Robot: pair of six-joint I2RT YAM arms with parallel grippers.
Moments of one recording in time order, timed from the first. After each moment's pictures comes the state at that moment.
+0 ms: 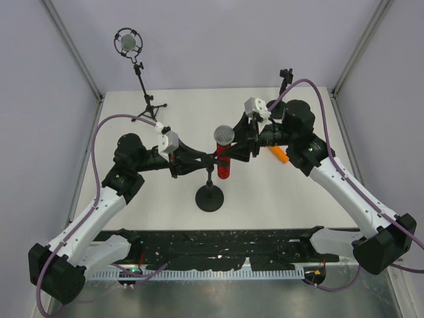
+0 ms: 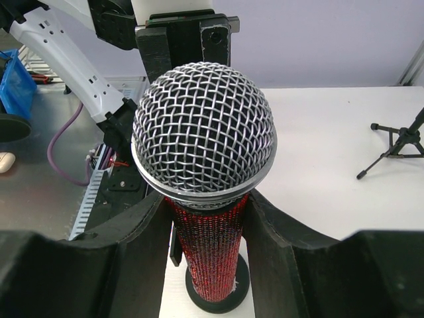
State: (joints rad) left arm -0.46 0.97 0.80 0.21 0.98 0.00; right arm 0.53 1.20 1.18 -0.03 -1.06 -0.04
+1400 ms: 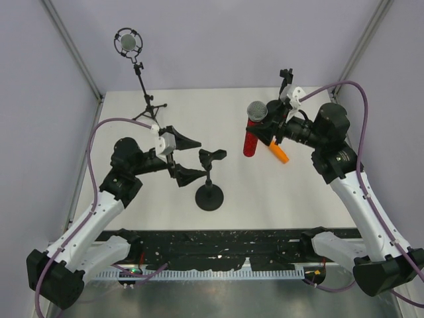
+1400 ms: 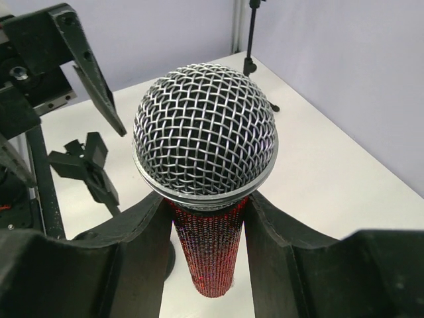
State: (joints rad) left arm -0.45 0.93 0.77 0.22 0.91 0.01; right arm 0.31 1.02 1.14 -0.11 -0.76 -0.03
